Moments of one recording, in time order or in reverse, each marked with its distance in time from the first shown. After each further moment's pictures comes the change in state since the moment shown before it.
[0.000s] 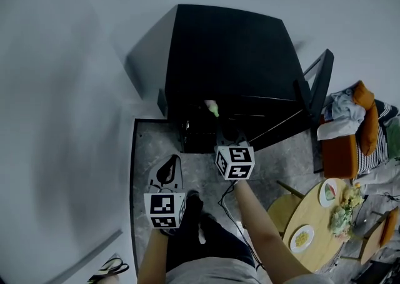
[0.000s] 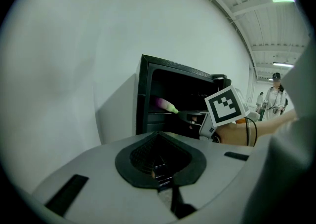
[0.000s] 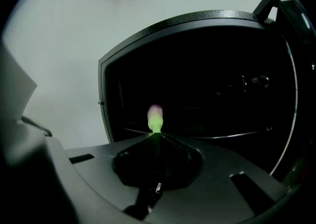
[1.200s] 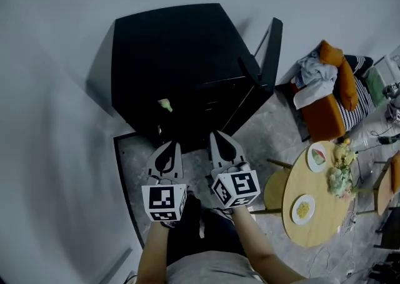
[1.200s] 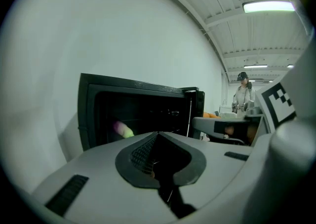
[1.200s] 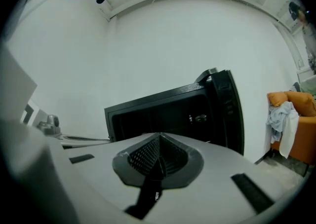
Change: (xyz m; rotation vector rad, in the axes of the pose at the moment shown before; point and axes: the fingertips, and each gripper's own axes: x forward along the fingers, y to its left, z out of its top) left arm 0.030 -0.093 0.068 0.137 -0.147 -0.255; right arm -0.141 -0.020 0.050 0.157 -0.229 -0.152
